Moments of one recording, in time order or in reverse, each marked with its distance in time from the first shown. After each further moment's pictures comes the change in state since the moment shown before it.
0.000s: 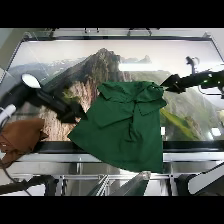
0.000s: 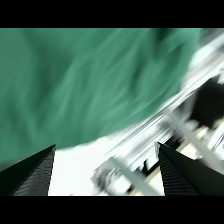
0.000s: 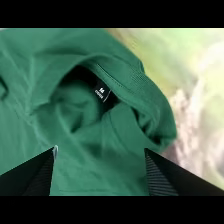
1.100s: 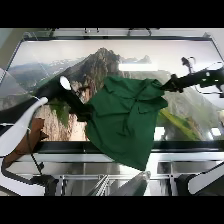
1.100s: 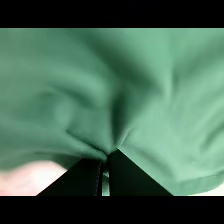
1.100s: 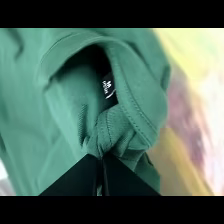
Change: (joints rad) left arm -0.159 -0.279 0.342 0.297 0.141 -0.074; right arm -0.034 0.032 0.013 -0.002 0.122 0.044
